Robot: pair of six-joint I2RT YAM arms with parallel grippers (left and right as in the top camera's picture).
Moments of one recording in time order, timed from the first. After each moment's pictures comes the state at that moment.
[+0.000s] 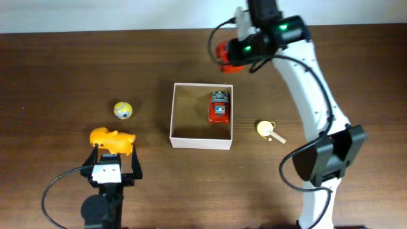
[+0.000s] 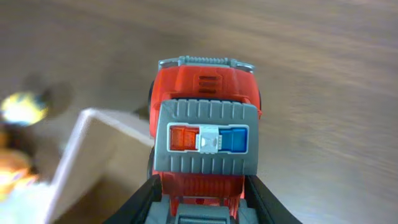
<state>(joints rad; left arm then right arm) 0.04 0.01 0.05 -0.16 -0.01 0.09 0.32 2.13 2.26 -1.18 -0.21 0.05</state>
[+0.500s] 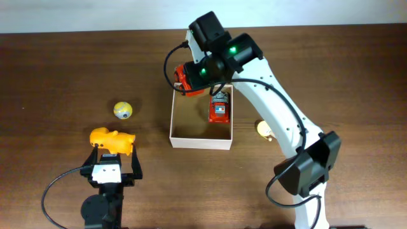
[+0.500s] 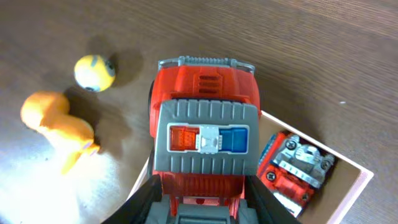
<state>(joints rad) 0.04 0.01 0.05 -0.16 -0.01 0.09 0.56 2.13 2.26 -1.20 -0.17 0.21</state>
